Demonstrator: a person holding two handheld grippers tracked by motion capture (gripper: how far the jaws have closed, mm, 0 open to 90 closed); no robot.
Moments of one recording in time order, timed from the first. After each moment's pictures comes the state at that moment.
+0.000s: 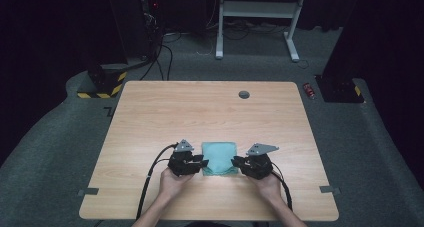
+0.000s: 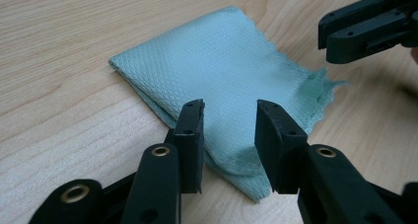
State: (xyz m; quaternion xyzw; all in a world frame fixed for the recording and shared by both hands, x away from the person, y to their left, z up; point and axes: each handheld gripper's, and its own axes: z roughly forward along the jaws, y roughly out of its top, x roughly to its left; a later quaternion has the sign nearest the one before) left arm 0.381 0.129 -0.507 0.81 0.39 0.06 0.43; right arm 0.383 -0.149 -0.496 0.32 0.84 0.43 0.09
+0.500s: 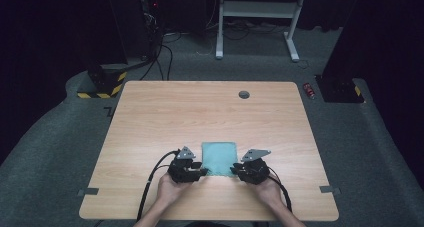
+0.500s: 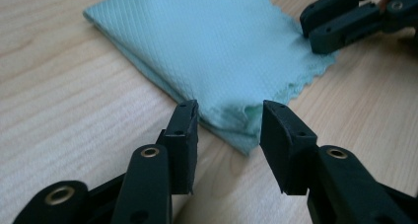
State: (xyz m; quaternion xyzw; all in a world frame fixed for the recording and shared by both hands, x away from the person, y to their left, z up) left arm 0.362 0.131 -0.517 0.83 0.38 0.06 0.40; right arm 0.376 -0.147 -0.516 0.30 0.87 0.37 0.09
